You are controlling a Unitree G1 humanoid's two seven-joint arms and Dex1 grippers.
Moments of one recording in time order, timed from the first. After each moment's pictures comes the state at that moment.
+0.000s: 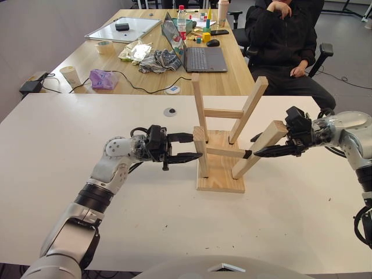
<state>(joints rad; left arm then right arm) -0.44 0.54 -0.37 0.23 -0.69 -0.18 -1.24 -0.59 -0.91 0.21 0.27 0.55 0.44 1.54</state>
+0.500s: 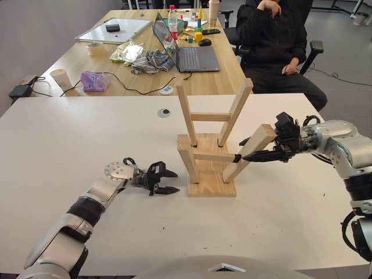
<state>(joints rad) -0.33 0.64 -0.46 0.43 -0.25 -0.06 -1.11 -0.50 -0.83 0.18 0.13 0.59 0.48 1.48</state>
